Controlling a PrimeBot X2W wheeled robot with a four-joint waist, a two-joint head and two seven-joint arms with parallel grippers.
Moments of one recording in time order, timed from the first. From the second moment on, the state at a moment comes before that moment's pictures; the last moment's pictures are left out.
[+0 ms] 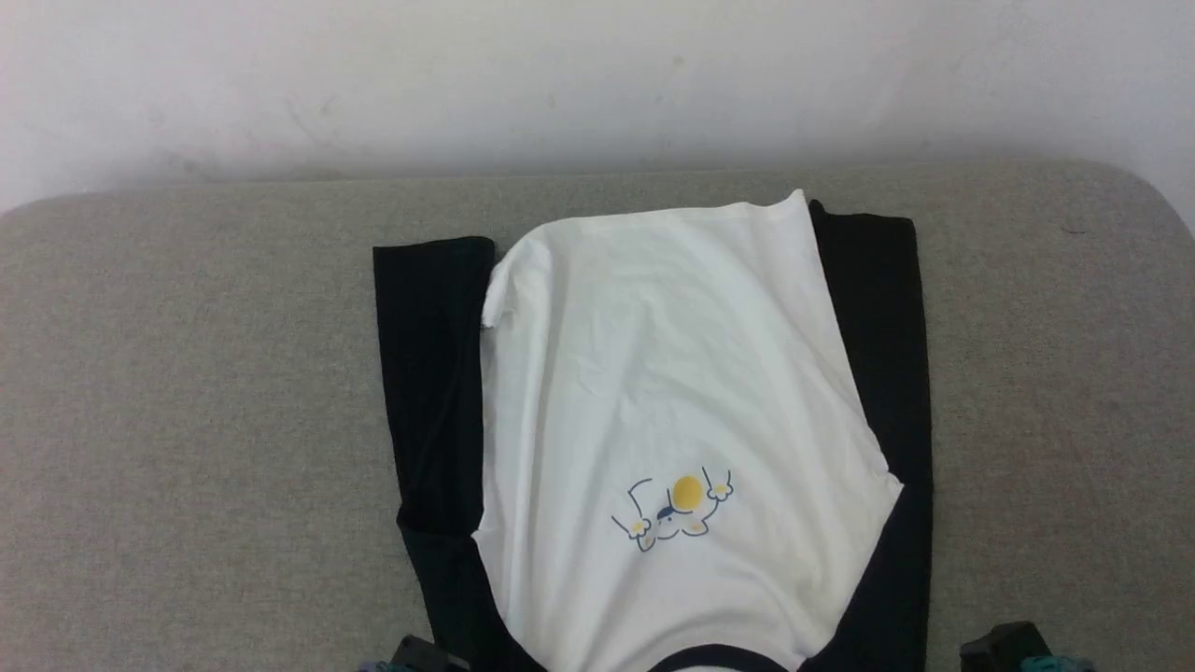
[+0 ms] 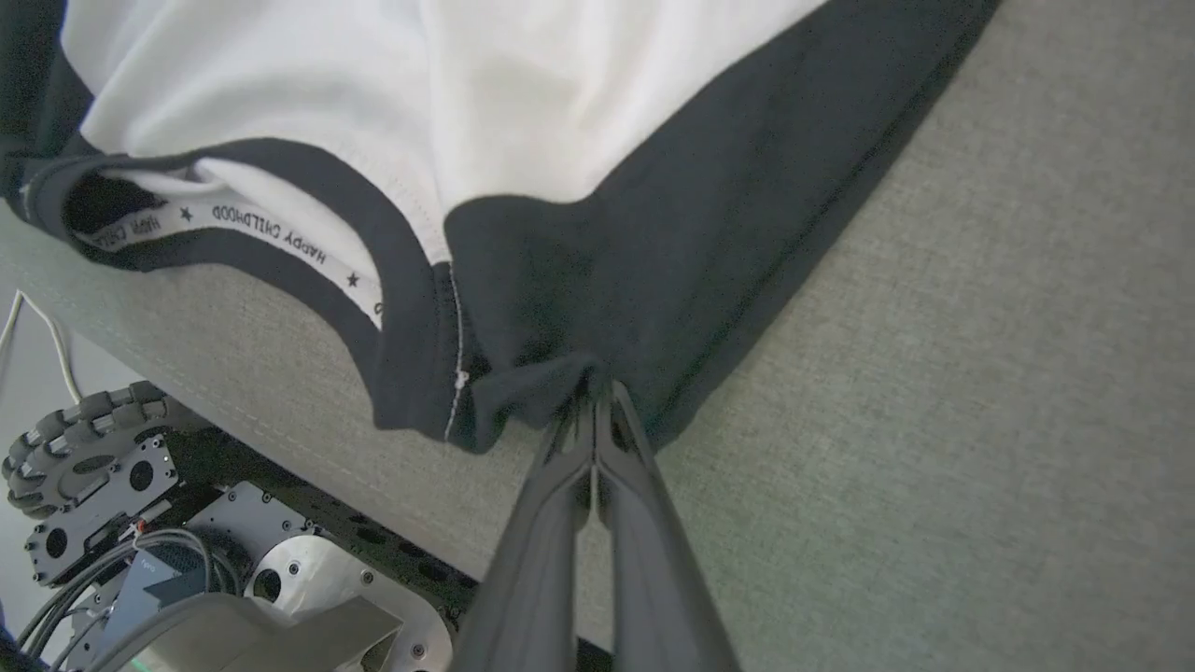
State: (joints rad) left arm 0.05 0.60 -0.75 -0.10 -0.71 0.08 0.35; right arm 0.30 -0.43 0.28 -0.15 0.40 0.13 0.41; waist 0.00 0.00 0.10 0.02
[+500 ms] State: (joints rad) left arm 0.14 0.55 -0.51 -0.25 -0.87 0.15 0.08; right arm 0.32 -0.33 0.03 -0.28 0.46 0.13 0.37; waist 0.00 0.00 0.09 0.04
